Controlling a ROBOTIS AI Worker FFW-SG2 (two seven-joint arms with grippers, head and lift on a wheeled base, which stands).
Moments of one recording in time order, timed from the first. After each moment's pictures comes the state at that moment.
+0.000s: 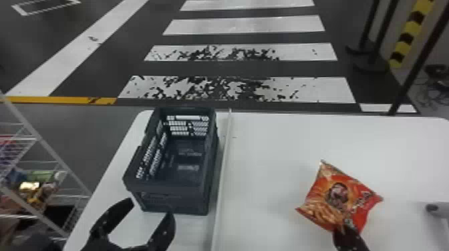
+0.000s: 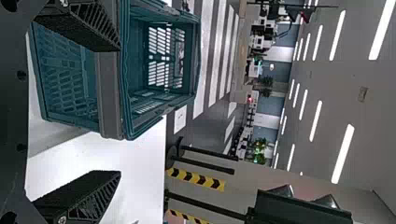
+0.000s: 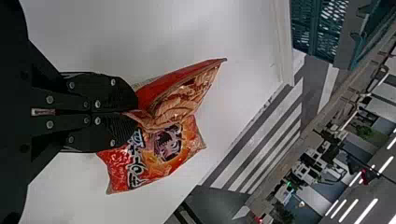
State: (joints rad) left arm 0.92 0.24 0.17 -2.28 0.38 0.04 -0.26; right arm 0.67 -0.34 0.34 -2.18 0.43 0.48 -0.13
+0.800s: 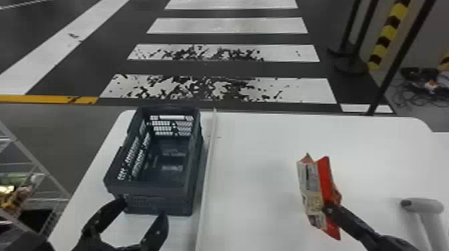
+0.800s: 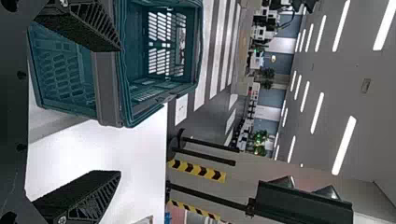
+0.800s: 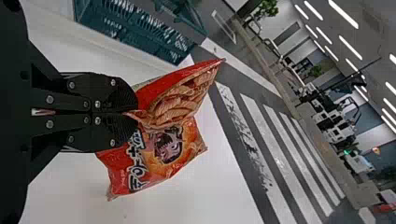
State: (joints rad) left arm 0.87 0.26 0.13 -2.25 0.37 0.05 -0.26; right arm 0.63 -0.04 -0.26 -2.32 -0.70 0.81 0.28
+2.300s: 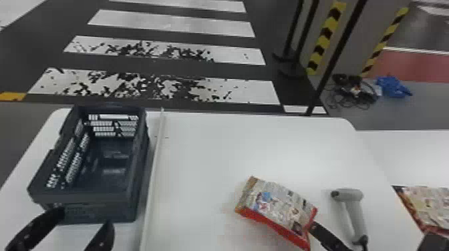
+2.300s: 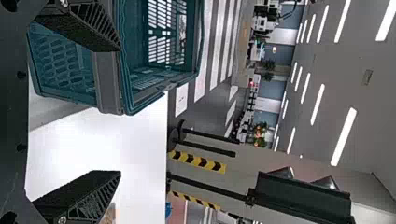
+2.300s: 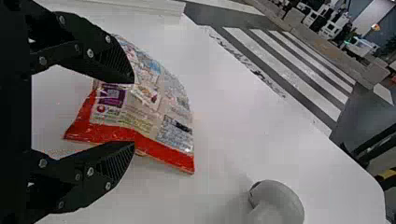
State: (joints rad) left arm 0.86 0.27 0.10 -2.24 0.37 0.05 -0.28; right arm 0.69 0.00 -0.52 -2.22 -1.06 0.88 0.01
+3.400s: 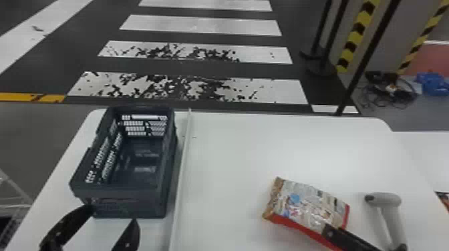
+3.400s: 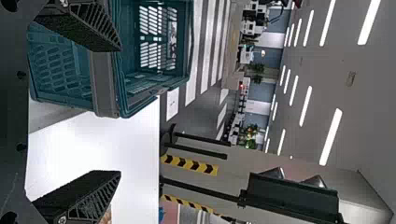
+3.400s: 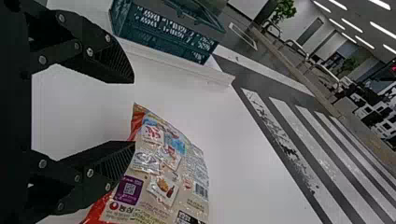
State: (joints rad) left arm 0.92 0.27 0.11 -2.24 0.36 -0.06 -0.28; right arm 0.59 0.00 -0.54 -2.33 -0.61 1.13 0.59
